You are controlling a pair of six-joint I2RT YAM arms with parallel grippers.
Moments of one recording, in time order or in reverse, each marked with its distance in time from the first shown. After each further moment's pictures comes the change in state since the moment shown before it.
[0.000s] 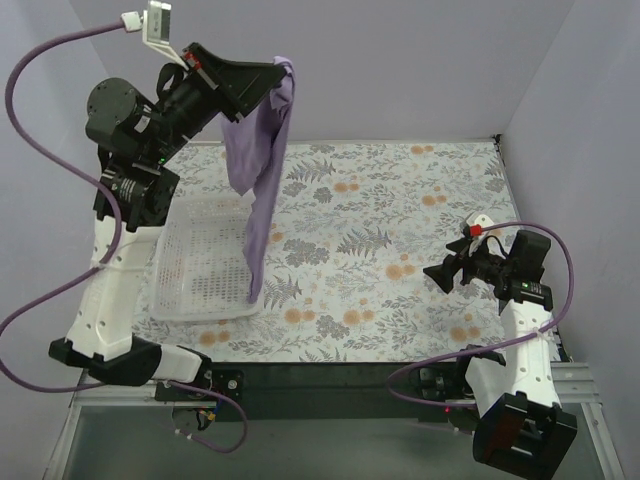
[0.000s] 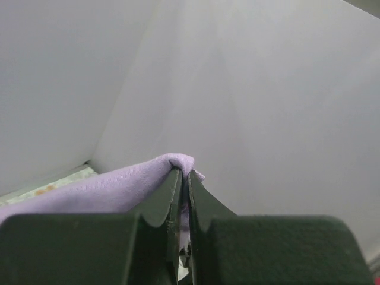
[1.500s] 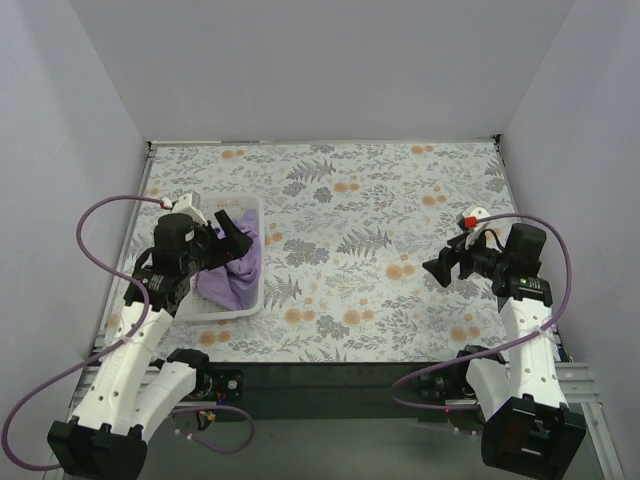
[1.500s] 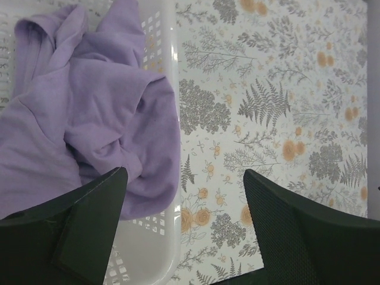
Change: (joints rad) left arm 0.171 -0.561 -1.154 -0.346 -0.346 0.166; right arm 0.073 0.007 0.070 0.005 0.148 0.081
